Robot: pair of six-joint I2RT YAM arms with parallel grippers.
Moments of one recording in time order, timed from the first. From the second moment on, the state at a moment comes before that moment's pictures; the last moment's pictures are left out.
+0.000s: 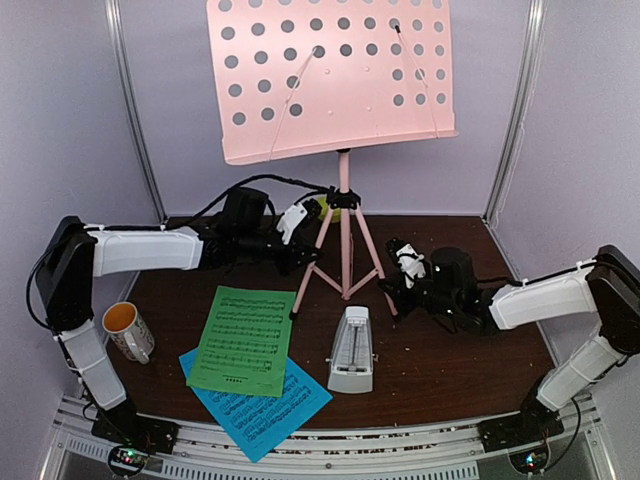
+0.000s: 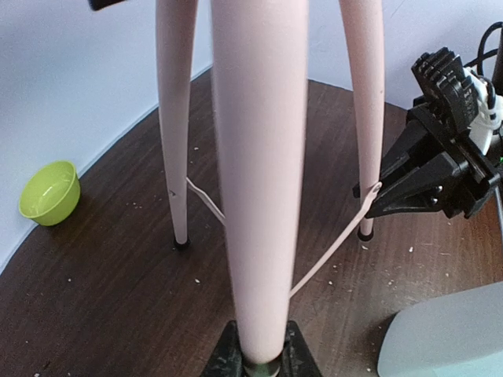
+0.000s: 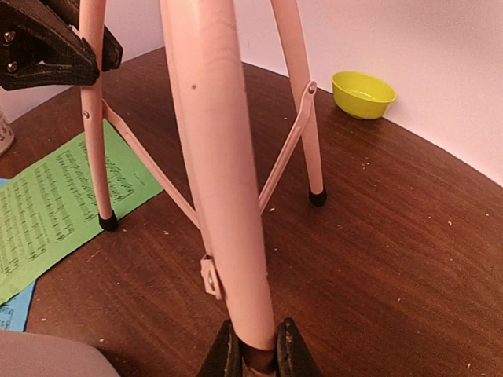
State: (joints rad) left arm -0.70 1.75 1.23 0.05 0.39 0.20; right arm 0.69 1.49 0.61 0.50 0.00 0.00
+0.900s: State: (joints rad) left arm -0.63 1.94 1.43 0.07 0.40 0.22; right arm 0.59 1.67 0.85 0.36 -0.04 -0.04
